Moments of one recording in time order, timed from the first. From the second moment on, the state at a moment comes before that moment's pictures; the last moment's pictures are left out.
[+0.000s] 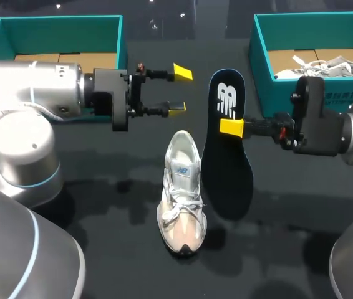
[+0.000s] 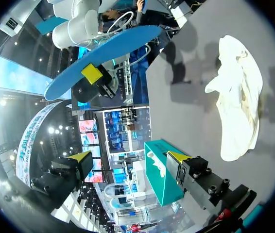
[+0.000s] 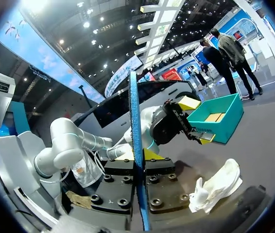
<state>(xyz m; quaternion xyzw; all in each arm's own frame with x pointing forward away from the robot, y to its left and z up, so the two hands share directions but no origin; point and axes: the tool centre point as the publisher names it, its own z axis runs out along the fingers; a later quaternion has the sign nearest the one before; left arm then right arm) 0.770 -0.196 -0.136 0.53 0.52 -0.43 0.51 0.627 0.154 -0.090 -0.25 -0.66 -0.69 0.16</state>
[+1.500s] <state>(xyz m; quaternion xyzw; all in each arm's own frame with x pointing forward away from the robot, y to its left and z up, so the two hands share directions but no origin) 0.769 -0.191 -0.133 0.53 0.52 -0.44 0.51 0.760 0.111 -0.099 -0.37 -0.55 -0.66 0.34</state>
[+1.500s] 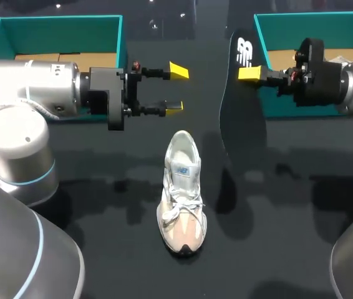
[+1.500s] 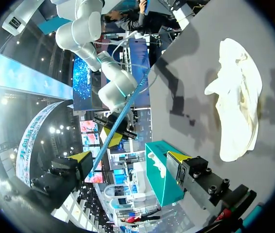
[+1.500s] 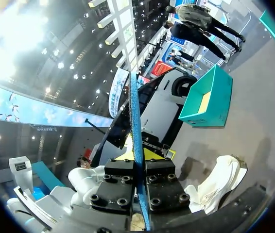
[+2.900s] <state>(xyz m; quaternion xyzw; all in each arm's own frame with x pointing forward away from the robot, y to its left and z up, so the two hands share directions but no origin) 0.788 -0.207 -0.166 0.51 0.55 -0.44 0.50 0.818 0.157 -0.146 -0.49 -0.48 -0.54 0.48</state>
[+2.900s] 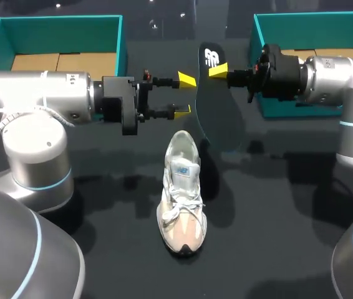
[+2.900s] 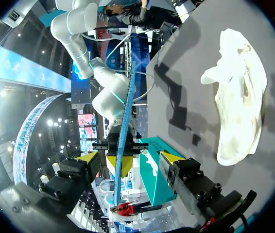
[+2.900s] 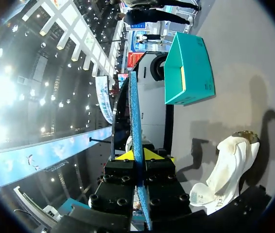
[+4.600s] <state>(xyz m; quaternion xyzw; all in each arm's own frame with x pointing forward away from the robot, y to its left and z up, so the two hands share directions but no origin) 0.800 -0.233 -0.179 0.51 0.55 -0.44 0.50 0.836 0.188 -0.166 -0.52 -0.46 -0.52 0.50</state>
